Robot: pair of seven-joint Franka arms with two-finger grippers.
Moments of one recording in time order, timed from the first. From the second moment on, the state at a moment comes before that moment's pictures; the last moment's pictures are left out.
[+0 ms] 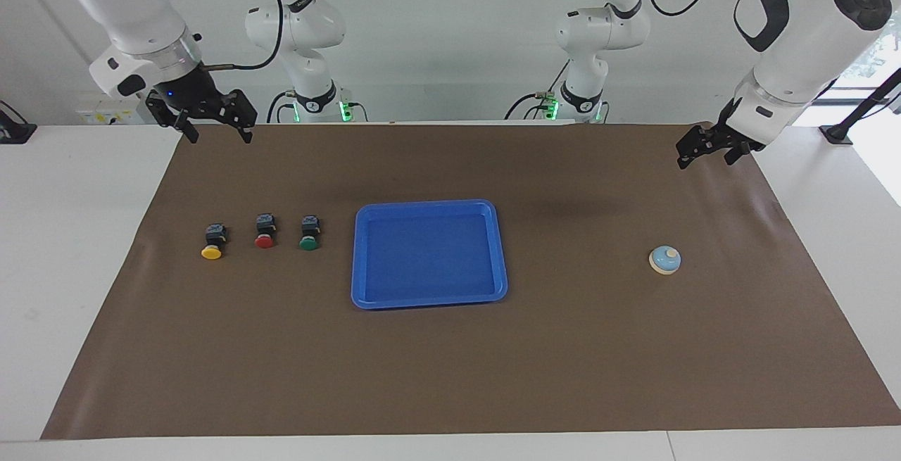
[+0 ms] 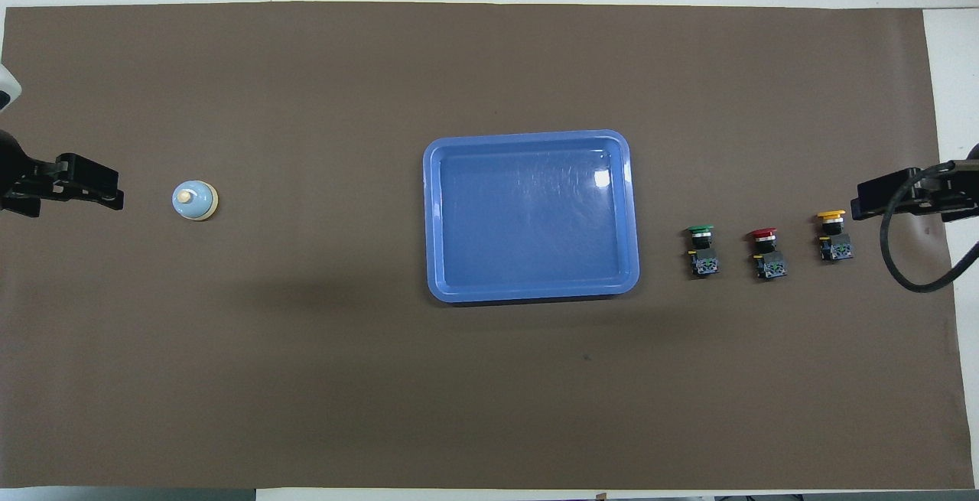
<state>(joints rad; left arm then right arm) 0.00 0.04 -0.01 -1.63 0.01 1.55 -0.02 0.00 -0.06 -0.05 -1.66 0.01 1.55 0.00</state>
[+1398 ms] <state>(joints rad) 0.00 0.04 -0.02 -1.63 0.01 1.55 -0.02 -0.23 0.14 -0.05 -2.17 0.01 2.28 -0.30</state>
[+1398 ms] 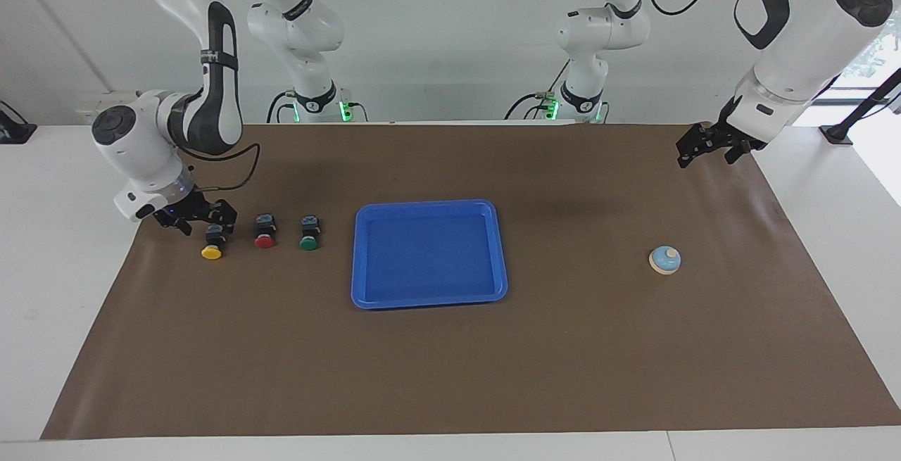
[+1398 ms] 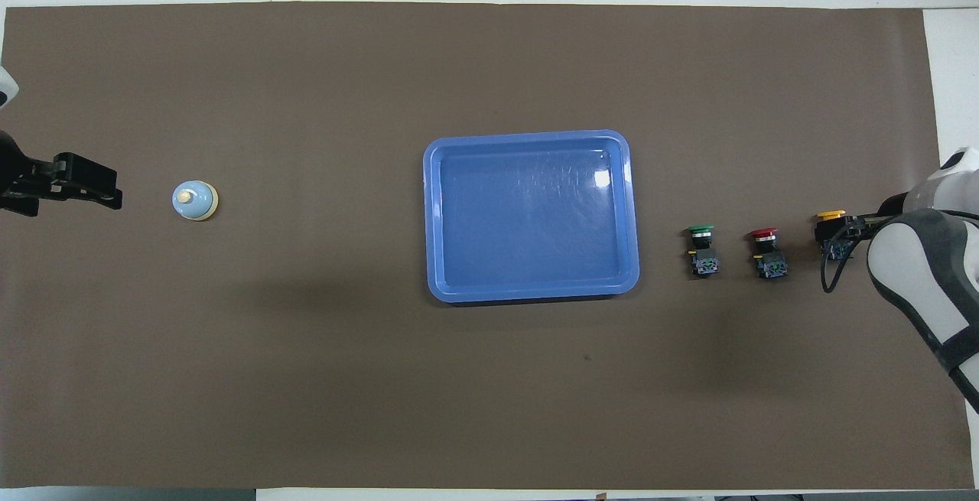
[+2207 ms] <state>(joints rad) 0.00 0.04 -0.02 -1.63 0.01 1.55 -0.02 -0.25 0.20 -0.04 -2.17 0.01 2.31 -0.36</state>
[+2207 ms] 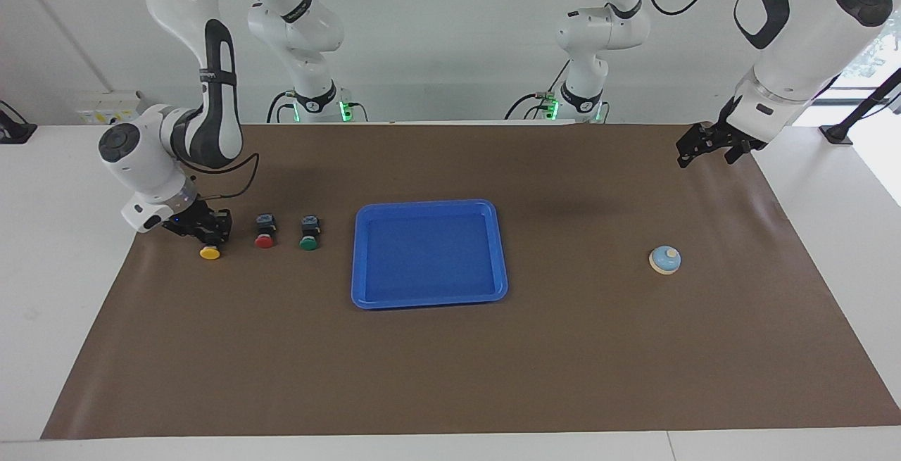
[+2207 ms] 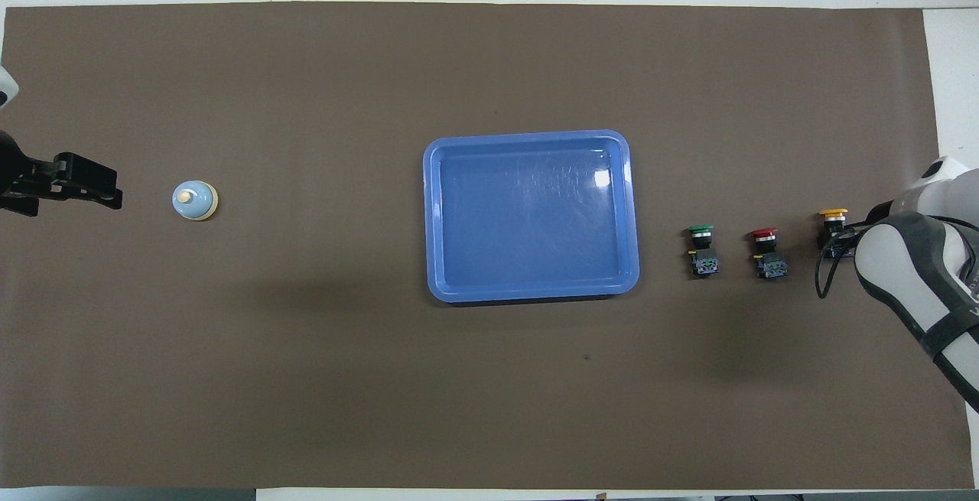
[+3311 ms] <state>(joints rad) 0.00 0.04 -0.02 -1.63 0.01 1.55 -0.02 0.39 0.36 0.00 -1.75 0.01 2.05 0.38</state>
